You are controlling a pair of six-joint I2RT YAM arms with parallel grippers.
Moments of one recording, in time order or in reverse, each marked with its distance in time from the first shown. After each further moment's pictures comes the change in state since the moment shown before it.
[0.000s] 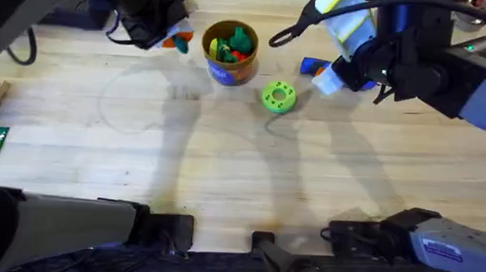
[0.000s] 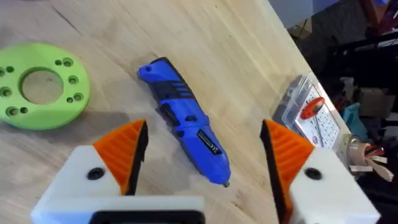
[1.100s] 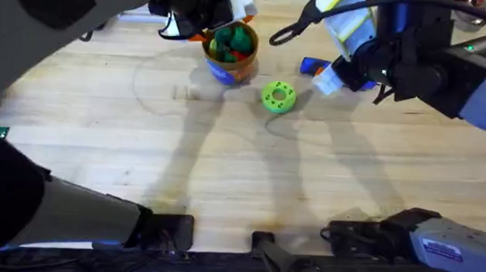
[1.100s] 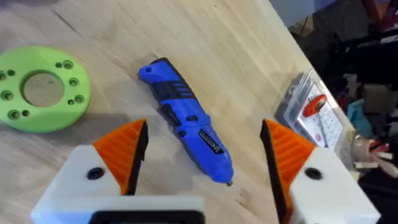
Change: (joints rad) left arm -0.163 0.098 0.000 0.253 0.051 0.080; right arm 0.000 0.000 0.000 -0.001 0.000 0.015
